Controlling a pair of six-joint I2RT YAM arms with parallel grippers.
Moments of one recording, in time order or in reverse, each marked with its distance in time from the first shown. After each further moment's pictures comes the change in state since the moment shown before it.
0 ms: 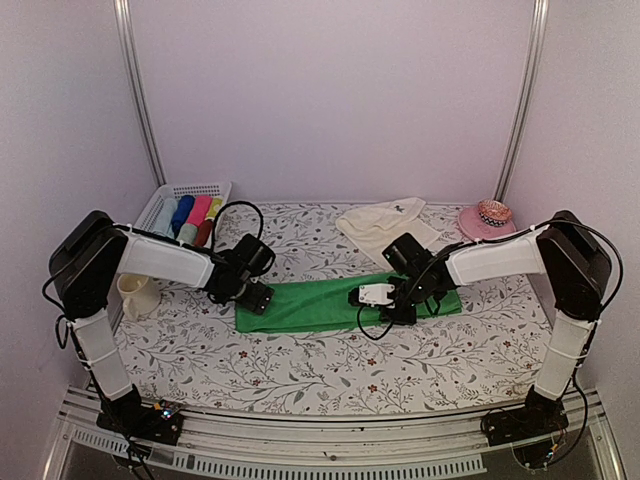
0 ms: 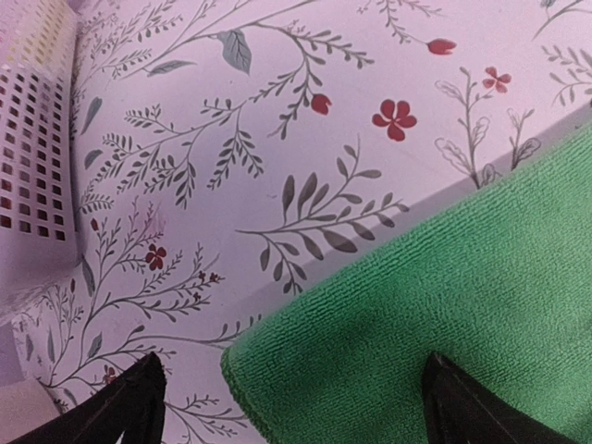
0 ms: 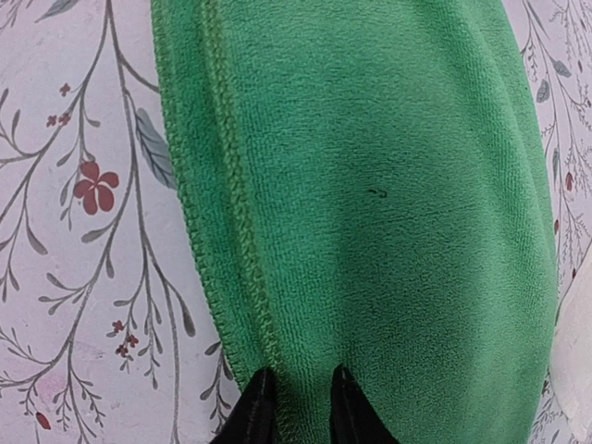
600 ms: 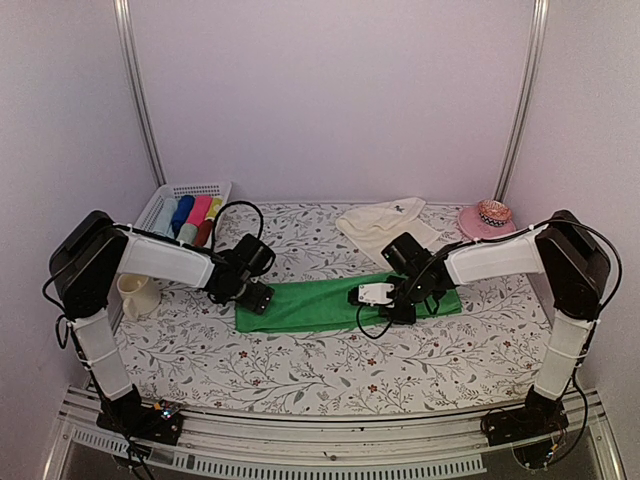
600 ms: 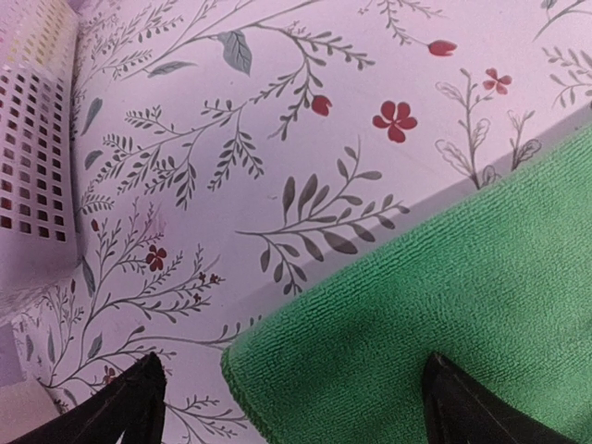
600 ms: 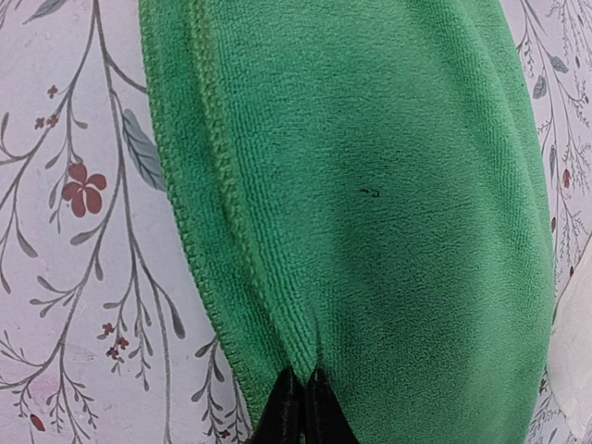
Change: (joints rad) left arm 0.000 0.002 0.000 0.004 -0.002 0.000; right arm 0.000 0.008 0.011 0.000 0.014 0.009
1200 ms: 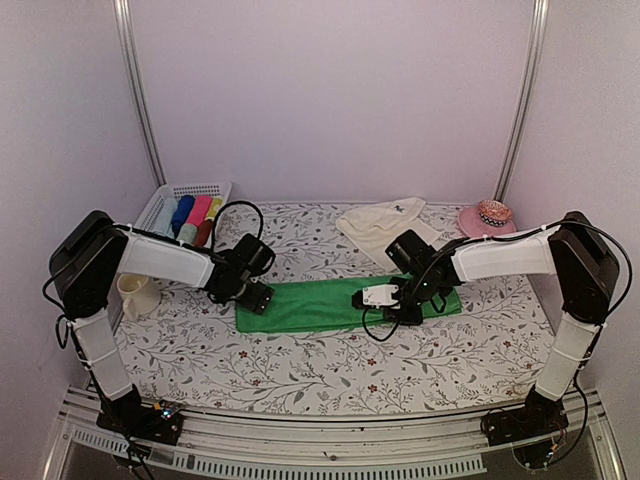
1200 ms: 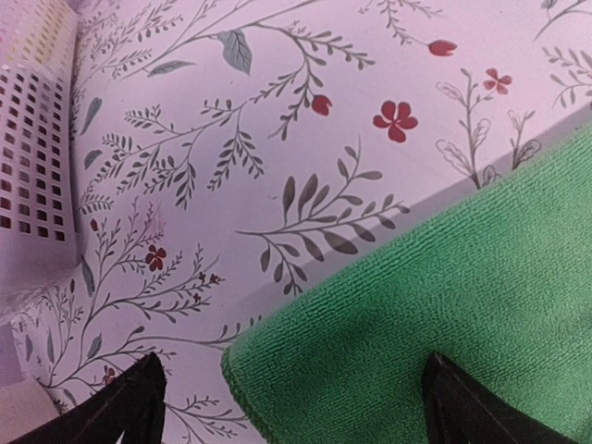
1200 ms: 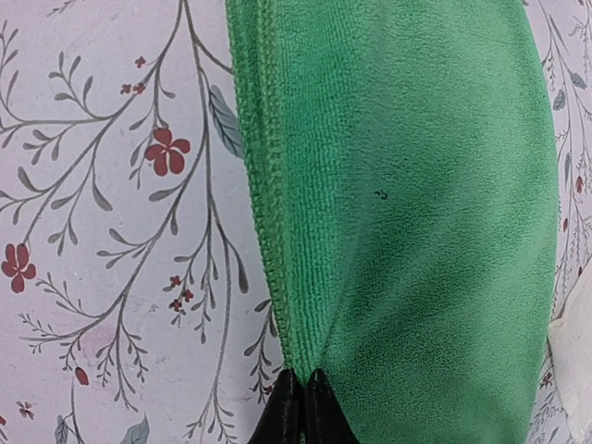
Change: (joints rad) left arm 0.002 0.000 0.001 -0.002 0.002 0.000; right arm 0.000 -0.057 0.000 -0.110 -0.045 -0.055
